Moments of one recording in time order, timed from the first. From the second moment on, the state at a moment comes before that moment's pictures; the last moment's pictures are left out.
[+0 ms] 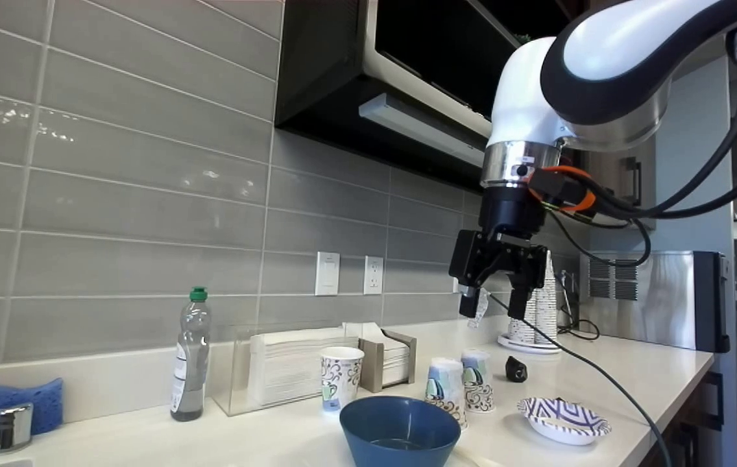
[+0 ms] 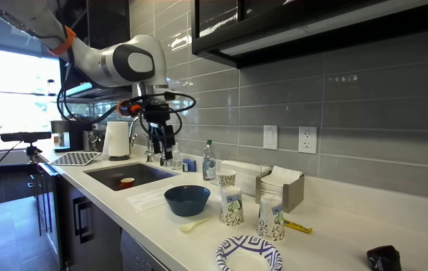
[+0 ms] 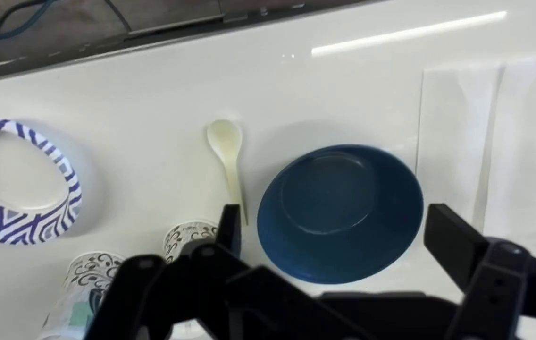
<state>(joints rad) 0.03 -0.38 0.18 -2.36 0.05 2.15 0.39</state>
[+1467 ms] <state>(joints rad) -0.02 -0.19 0.09 -2.32 -0.04 2.36 0.38</state>
